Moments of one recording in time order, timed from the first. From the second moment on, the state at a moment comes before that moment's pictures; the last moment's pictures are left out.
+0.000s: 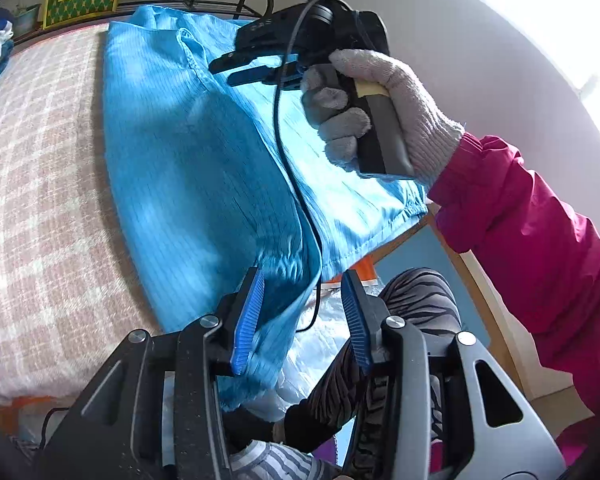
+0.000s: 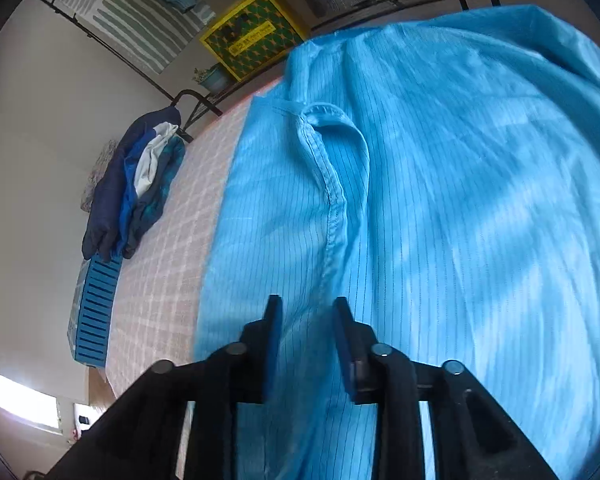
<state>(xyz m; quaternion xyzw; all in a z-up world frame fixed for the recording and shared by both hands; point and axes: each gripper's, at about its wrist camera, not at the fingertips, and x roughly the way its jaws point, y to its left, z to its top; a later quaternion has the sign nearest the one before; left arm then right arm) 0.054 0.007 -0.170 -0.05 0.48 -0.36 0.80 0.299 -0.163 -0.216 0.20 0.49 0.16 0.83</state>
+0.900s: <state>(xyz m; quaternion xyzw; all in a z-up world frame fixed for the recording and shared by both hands) 0.081 0.026 -0.233 -0.01 0.49 -0.29 0.82 0.111 -0.138 -0.251 0.10 0.54 0.20 0.81</state>
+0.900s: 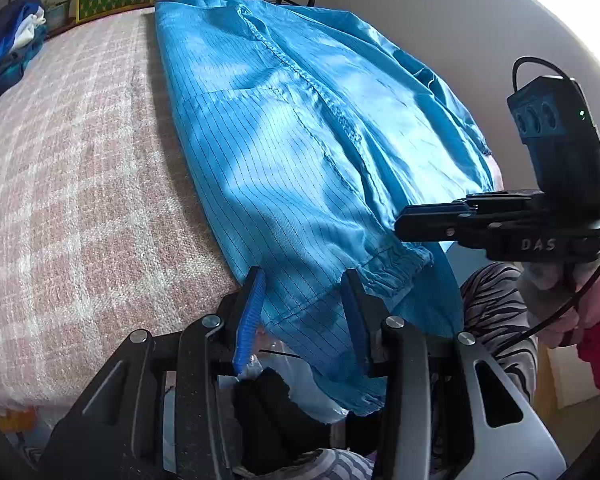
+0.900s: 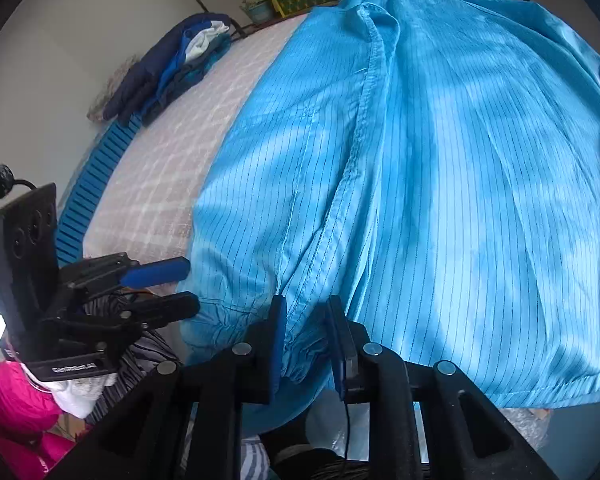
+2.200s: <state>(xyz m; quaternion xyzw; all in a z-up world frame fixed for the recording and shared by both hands) 0.127 -0.041 -0.088 -0.02 0.43 -0.33 0.84 0.034 -0.417 -0.106 0.30 0.32 -0.08 0.90</state>
